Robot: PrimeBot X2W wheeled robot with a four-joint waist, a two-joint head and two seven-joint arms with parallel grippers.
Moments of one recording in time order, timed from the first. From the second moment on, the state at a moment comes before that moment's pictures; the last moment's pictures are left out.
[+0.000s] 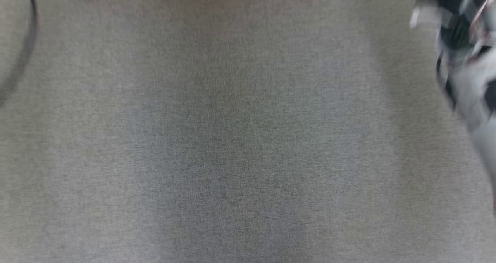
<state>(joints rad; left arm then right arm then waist) -1.48 0.54 -0.57 0.54 -0.81 -0.07 -0.26 -1.28 -0.44 0.47 0.62 0.94 0.13 -0.13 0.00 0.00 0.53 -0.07</state>
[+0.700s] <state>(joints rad) -0.24 0.41 -0.21 -0.05 -0.76 0.14 -0.26 -0.47 -0.55 0.47 0.29 0.98 0.13 -0.10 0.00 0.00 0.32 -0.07</state>
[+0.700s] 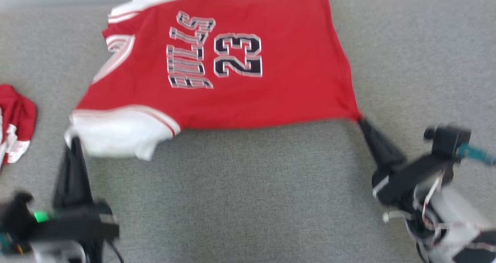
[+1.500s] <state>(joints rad) 0.26 0.21 -0.11 -0.01 -0.68 0.04 -0.25 0.13 -0.54 0.17 0.09 0.99 0.13 0.04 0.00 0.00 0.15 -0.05</state>
